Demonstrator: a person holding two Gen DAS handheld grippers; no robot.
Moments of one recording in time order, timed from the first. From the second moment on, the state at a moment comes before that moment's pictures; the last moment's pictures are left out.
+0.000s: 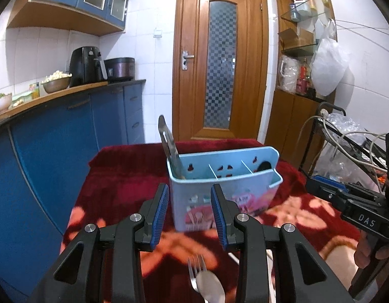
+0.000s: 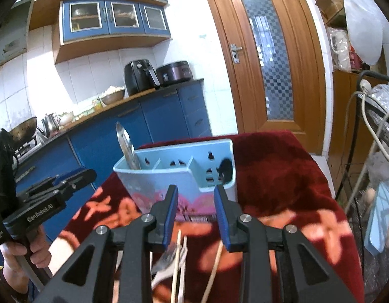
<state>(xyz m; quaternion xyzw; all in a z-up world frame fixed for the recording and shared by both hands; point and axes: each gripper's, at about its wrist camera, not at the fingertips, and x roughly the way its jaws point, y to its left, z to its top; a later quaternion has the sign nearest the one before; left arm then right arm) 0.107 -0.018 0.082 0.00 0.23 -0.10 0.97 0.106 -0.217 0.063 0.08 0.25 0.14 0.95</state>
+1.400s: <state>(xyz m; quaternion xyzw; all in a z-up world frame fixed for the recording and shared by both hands) 0.085 -0.015 -0.009 0.00 0.48 -0.12 0.87 0.064 -0.248 0.000 0.10 0.40 0.12 0.90</state>
